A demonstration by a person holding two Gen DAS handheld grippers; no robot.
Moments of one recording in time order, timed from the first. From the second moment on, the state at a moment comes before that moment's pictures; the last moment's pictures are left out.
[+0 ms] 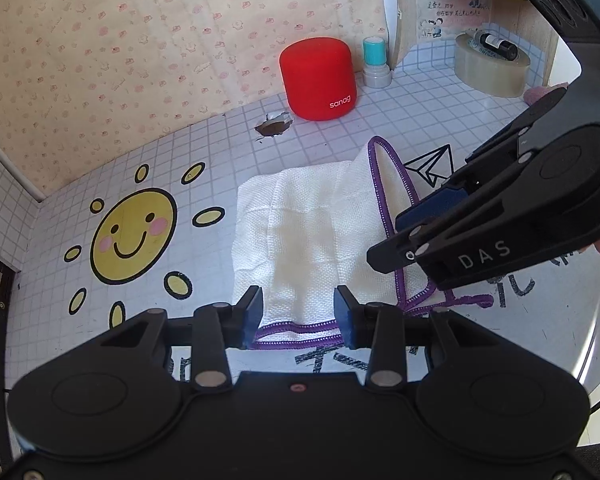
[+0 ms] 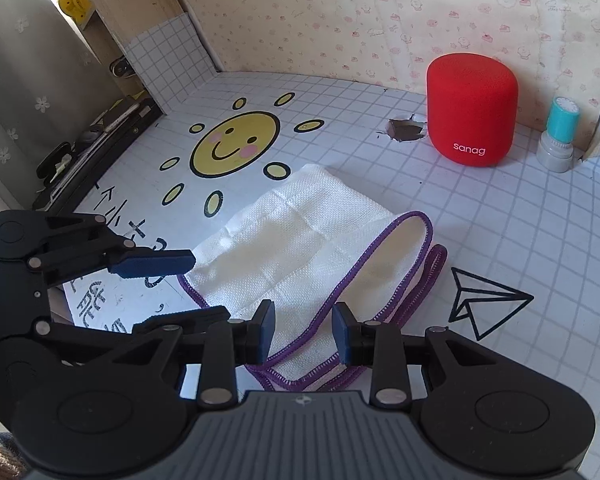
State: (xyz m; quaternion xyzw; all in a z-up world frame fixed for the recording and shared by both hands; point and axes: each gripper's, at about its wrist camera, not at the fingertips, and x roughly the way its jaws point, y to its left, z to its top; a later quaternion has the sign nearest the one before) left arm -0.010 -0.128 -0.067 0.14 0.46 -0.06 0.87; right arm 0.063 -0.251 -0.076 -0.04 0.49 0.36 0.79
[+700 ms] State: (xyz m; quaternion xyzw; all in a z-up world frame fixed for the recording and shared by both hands) left arm 0.020 -0.093 -0.059 0.14 0.45 -0.12 0.87; right arm 0.040 -0.245 -0.086 0.05 0.53 0.29 0.80
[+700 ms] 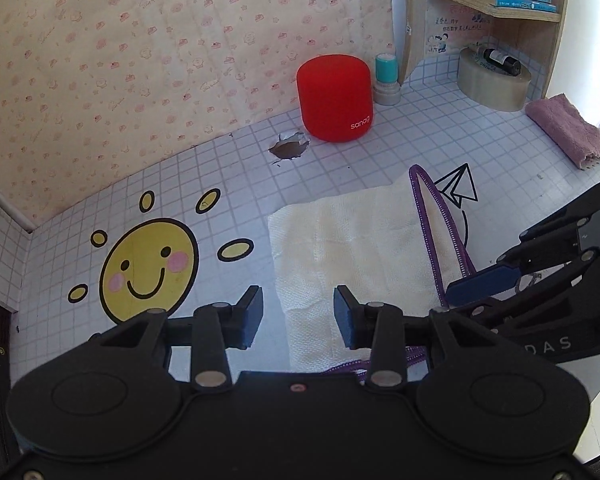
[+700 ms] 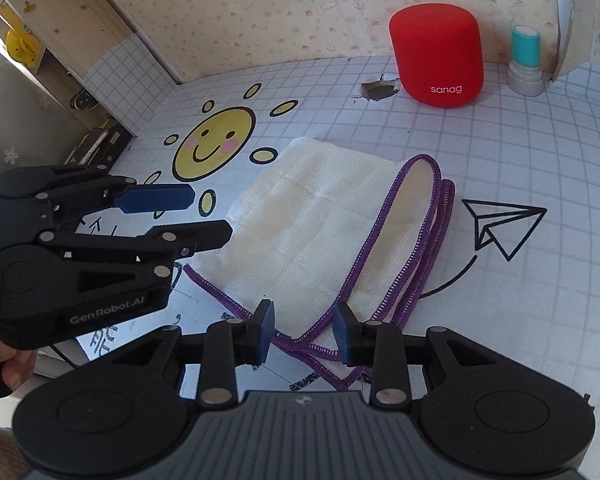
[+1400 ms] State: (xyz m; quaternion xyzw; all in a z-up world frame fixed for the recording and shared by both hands) left arm 0.070 -0.069 -0.063 0.15 0.43 -0.16 0.88; right arm 0.034 -0.247 -0.089 0.16 0.55 0.20 0.79
